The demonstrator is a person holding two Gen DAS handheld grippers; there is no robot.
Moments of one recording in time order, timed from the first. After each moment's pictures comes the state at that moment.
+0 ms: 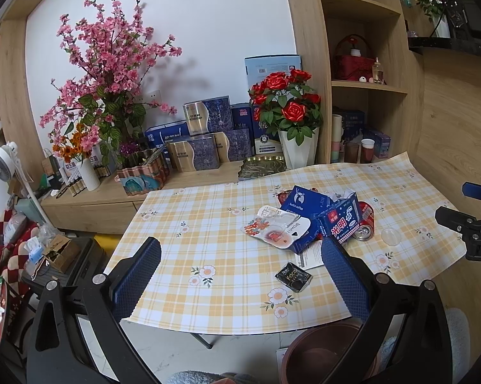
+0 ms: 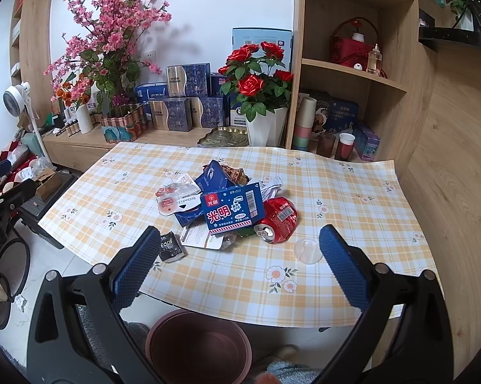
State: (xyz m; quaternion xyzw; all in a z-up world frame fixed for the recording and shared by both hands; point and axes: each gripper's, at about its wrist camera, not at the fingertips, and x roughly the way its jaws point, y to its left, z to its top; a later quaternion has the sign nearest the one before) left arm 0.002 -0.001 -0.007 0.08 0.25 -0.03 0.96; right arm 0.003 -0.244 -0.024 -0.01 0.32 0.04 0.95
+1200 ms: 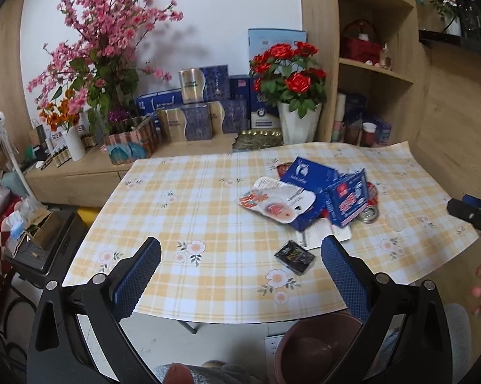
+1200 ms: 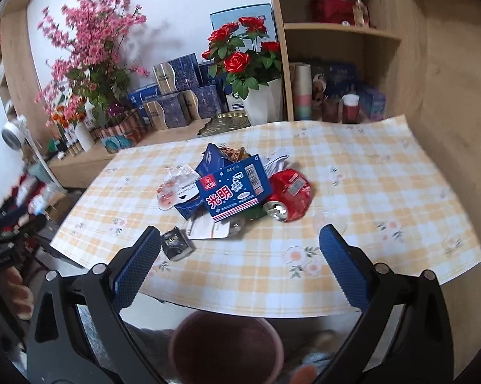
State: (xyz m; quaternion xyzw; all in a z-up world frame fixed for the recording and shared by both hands) left arm 0.035 0.026 -0.070 0.04 0.30 -0.04 0.95; right arm 0.025 -0.270 -0.082 0.09 0.34 0.05 0.94
